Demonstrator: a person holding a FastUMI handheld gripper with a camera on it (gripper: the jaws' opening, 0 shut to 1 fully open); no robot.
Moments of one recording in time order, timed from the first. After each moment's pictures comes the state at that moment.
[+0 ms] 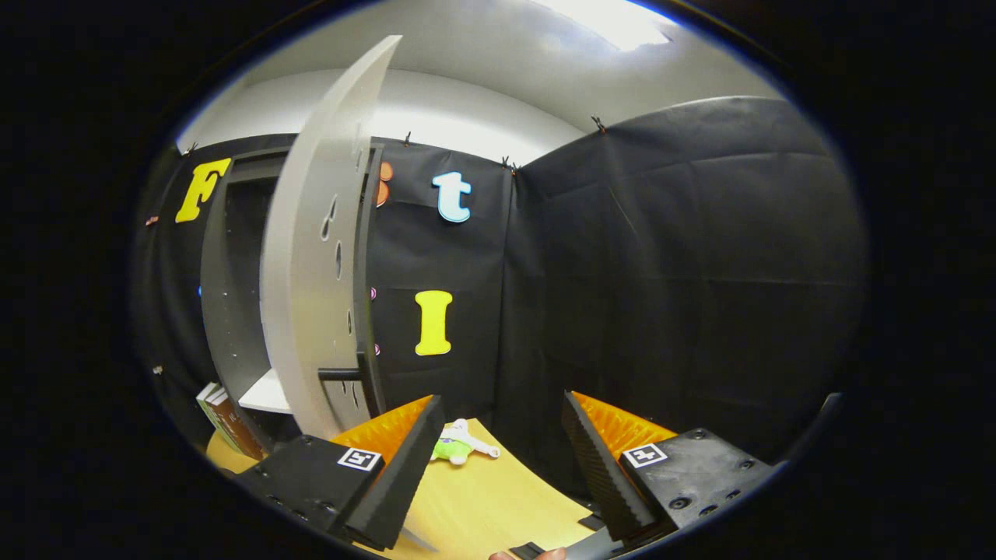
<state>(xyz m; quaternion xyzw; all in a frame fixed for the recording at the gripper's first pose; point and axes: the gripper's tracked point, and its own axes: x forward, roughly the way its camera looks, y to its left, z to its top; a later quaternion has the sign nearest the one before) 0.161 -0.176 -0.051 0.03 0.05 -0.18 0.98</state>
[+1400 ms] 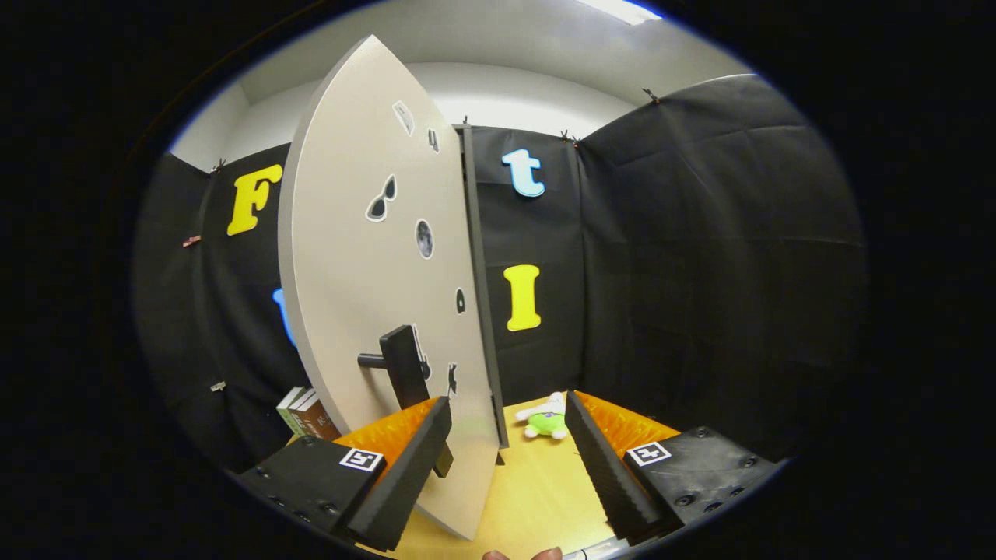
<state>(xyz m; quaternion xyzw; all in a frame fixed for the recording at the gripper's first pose) 0.160 -0.014 -0.052 0.07 0.09 -0.05 0.99</state>
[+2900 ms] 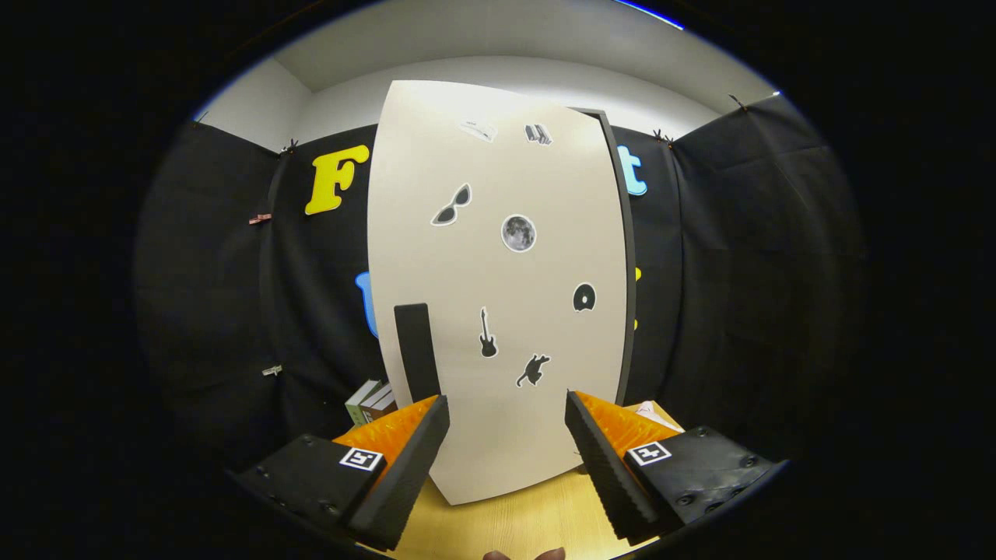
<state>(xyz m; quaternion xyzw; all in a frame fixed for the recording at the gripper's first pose) 0.200 0.132 -0.054 0.05 0.08 0.08 0.99</state>
